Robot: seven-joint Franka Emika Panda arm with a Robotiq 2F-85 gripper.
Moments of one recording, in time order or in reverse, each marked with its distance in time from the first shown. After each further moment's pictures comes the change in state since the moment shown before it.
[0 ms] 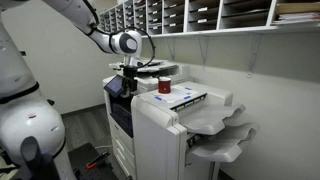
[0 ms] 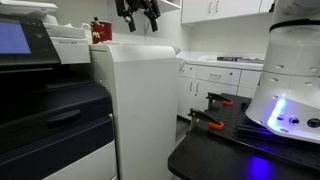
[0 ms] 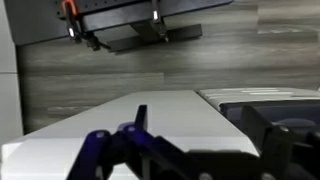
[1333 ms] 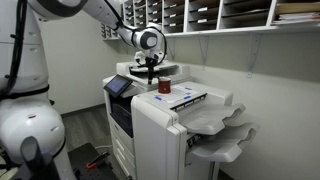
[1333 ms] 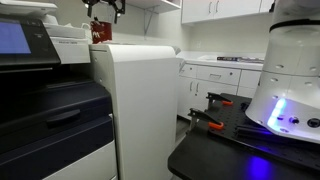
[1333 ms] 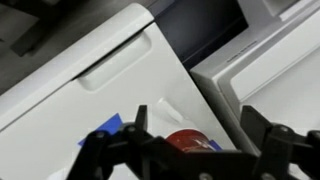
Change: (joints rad) arm -0.004 0.260 -0.108 0.355 0.166 0.251 0.366
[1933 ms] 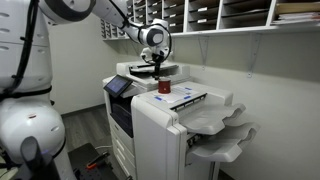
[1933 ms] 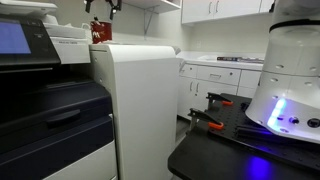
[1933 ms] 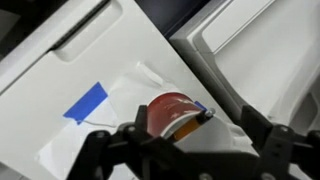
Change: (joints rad) arm 0.002 0.073 -0.046 0.132 -0.007 0.001 0.074
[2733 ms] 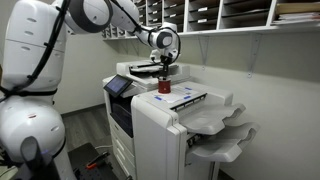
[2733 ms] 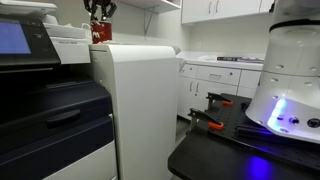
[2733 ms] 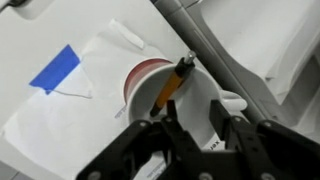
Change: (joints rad) arm 0.000 0.166 -0.041 0.197 -0.008 -0.035 -0.001
